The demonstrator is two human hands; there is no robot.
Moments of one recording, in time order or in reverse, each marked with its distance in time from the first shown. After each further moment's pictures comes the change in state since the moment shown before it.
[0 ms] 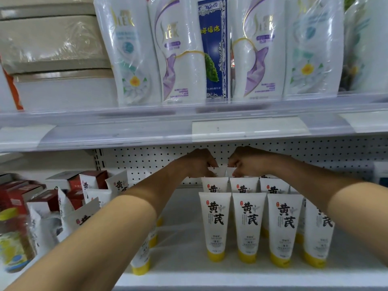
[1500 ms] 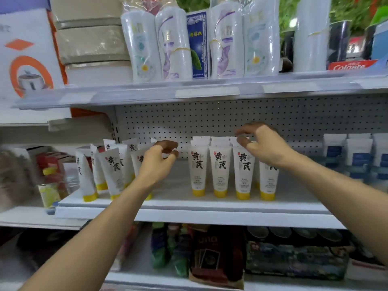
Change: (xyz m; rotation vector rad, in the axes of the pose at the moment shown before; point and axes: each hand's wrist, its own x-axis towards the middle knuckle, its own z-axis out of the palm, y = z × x) left_hand -0.184 0.051 0.066 -0.458 0.803 -0.216; right_hand -0.186 -0.019 0.010 0.221 0.553 -0.017
